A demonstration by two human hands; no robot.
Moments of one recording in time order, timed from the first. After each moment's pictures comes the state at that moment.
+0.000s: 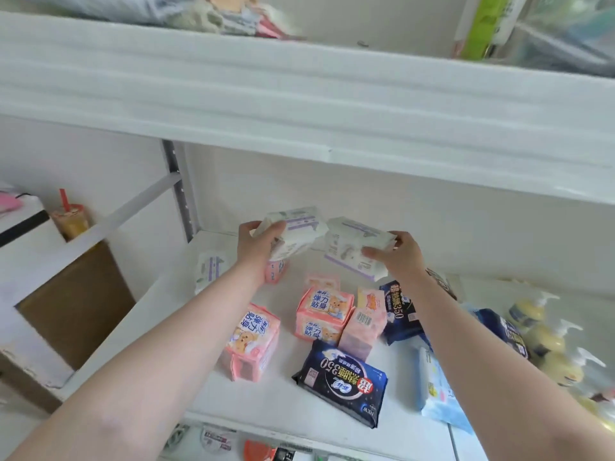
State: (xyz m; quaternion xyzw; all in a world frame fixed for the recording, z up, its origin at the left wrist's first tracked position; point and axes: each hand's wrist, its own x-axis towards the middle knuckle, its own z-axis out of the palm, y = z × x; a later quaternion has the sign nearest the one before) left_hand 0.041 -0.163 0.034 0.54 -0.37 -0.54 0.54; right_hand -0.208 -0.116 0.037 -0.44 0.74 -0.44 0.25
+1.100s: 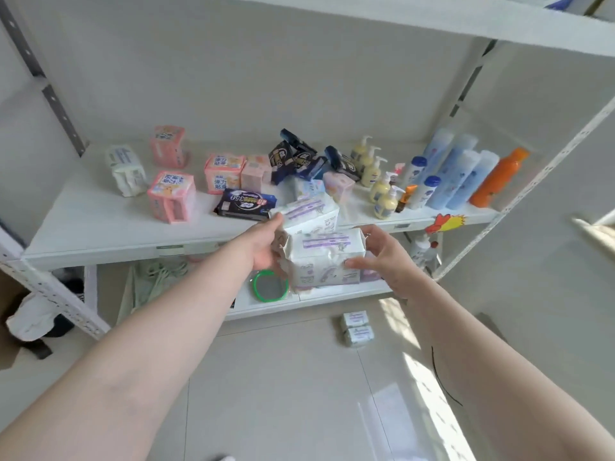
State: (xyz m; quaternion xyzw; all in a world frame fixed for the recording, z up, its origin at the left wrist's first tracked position) left_hand 0.003 0.217 -0.004 0.43 -0.40 -0.80 0.11; right_hand -0.179 0.390 0.010 -0.39 0.68 -0.47 0.40
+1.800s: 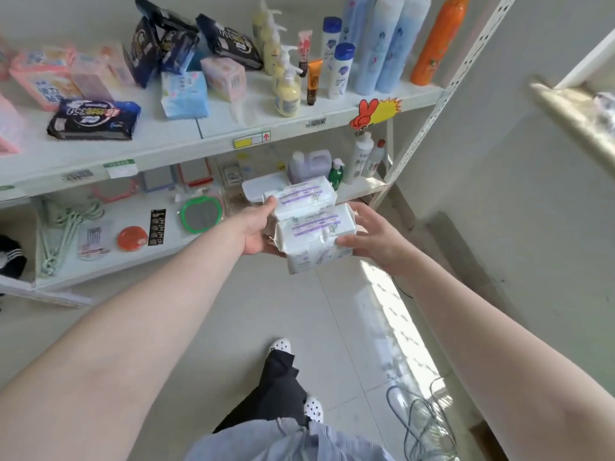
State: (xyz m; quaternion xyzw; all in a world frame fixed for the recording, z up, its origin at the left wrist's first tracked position) left_hand -0.197 0.391 -0.112 0.50 -0.38 -0.78 -0.01; right_hand -0.355 0.579 -0.107 -0.27 0.64 -0.50 0.52
